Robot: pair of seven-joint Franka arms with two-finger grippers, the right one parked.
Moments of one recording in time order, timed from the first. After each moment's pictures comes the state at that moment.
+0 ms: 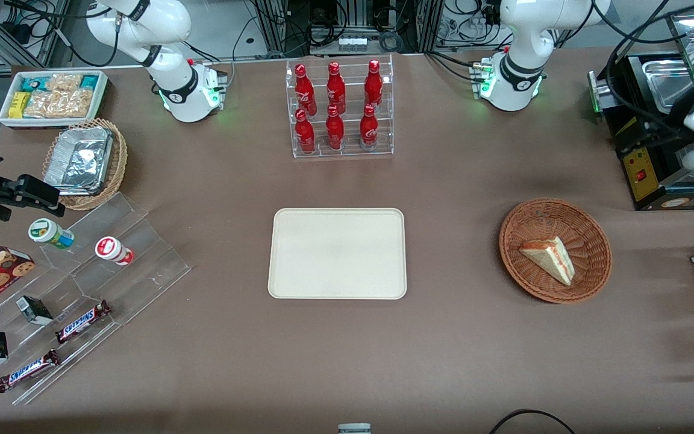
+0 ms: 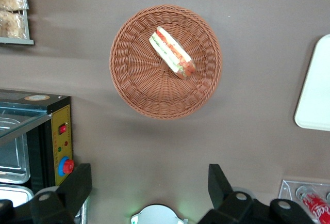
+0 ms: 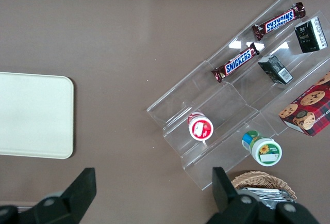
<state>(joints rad) -0.02 -0.07 0.02 -1.68 0.03 1.51 -0.13</state>
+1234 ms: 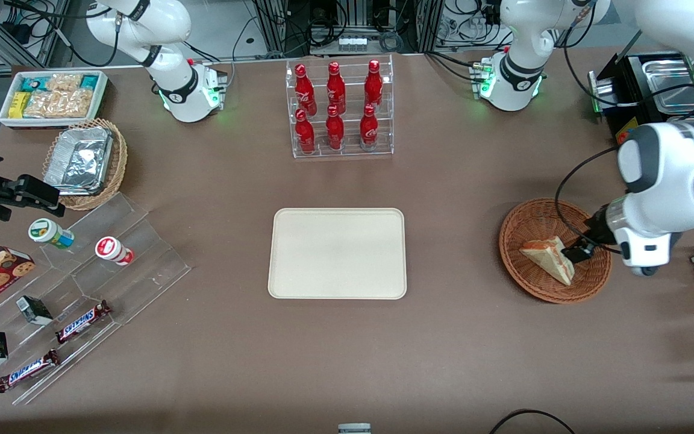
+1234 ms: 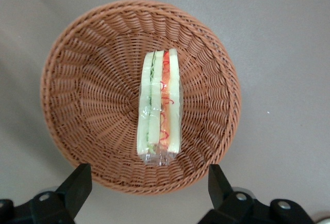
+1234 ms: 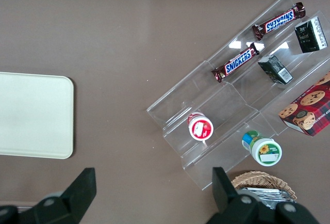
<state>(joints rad) -0.03 0.23 0.02 -1.96 -0.04 2.08 -0.81</state>
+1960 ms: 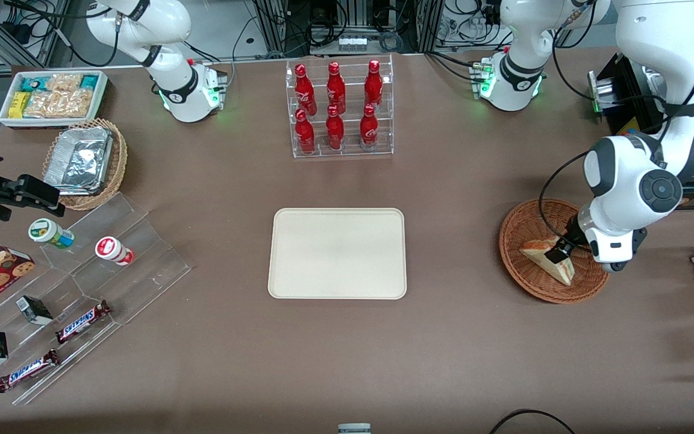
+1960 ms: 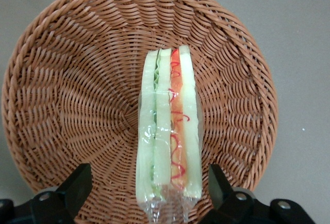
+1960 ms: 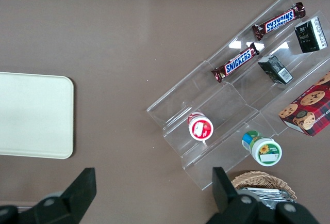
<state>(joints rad) -0.03 0.26 0.02 -2.13 -0.02 2.35 -0.82</state>
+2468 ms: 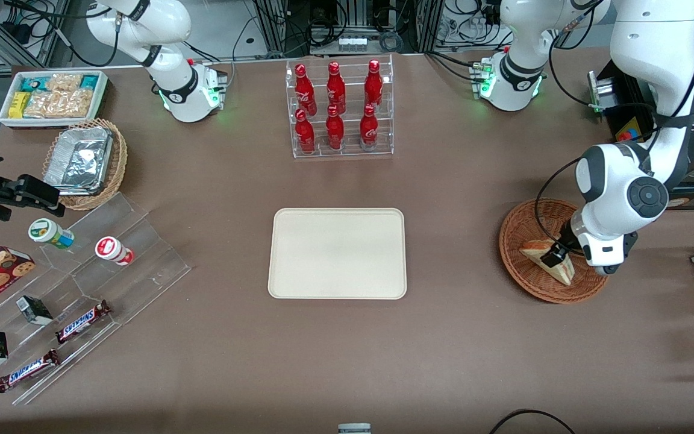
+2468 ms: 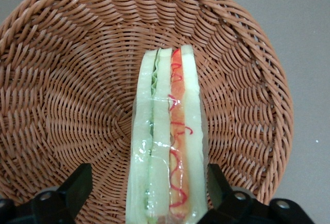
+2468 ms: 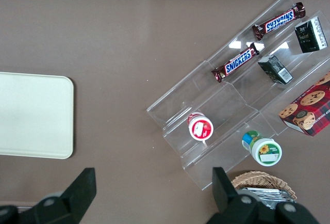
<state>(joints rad) -0.03 0.31 0.02 -2.14 -0.02 2.40 -0.84</state>
